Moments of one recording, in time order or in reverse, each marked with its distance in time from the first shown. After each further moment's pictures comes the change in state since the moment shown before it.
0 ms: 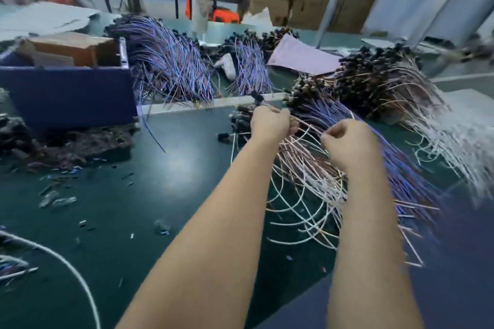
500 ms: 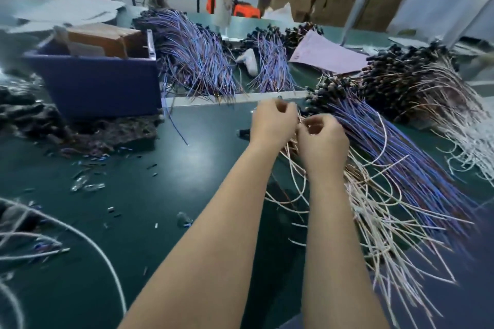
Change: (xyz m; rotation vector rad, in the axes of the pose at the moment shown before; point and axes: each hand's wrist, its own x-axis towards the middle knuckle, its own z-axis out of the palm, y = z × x) left_hand -0.014 -0.002 -0.038 0.374 0.135 0.295; right_hand -0.015 -0.039 0.062 0.275 0.152 -0.126
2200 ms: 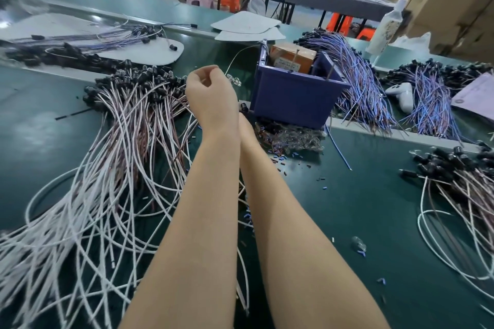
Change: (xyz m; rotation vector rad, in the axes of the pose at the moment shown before) left_hand -0.052 -0.056 -0.310 -0.578 1.040 -0.050; right_hand -0.186 -0.238 0.199 0.419 -1.077 -0.105
